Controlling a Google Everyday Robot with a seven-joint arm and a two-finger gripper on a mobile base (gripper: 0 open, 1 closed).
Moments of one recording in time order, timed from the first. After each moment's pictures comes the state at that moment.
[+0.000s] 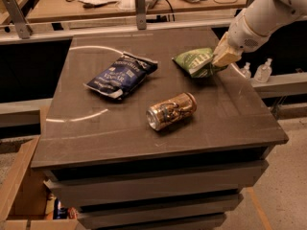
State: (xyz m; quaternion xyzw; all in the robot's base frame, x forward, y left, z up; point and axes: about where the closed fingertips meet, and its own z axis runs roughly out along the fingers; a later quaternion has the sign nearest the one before) arm 0.655 -0.195 0.900 -0.65 0.72 -0.01 0.27
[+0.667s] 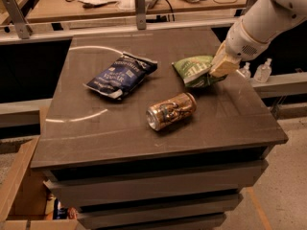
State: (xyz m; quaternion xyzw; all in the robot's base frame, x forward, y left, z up) arm 0.613 -0.182 0.894 -0.63 0.74 0.03 0.24
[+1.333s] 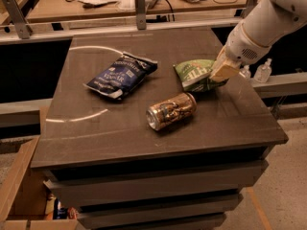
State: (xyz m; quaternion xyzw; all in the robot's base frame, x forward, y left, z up) arm 0.594 -0.180 0.891 -0.61 0.76 0.04 0.22
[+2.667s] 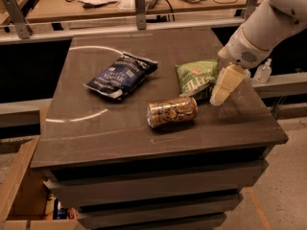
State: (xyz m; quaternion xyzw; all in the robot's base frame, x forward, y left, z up) arm 0.584 -0.182 0.885 -0.58 0.79 0.04 0.21
